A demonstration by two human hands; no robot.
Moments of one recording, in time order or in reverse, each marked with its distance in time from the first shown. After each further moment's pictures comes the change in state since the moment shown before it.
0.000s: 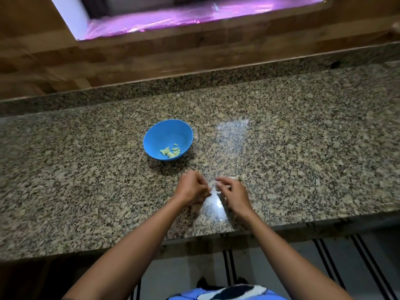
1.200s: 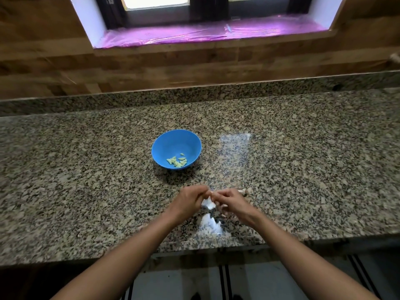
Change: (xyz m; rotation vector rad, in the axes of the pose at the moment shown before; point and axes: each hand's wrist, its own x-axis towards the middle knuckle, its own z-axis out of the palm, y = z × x) left_hand -0.006 -0.037 -0.016 0.024 0.108 0.544; right_hand 0.012 -0.030 -0.006 0.275 -0.461 0.083
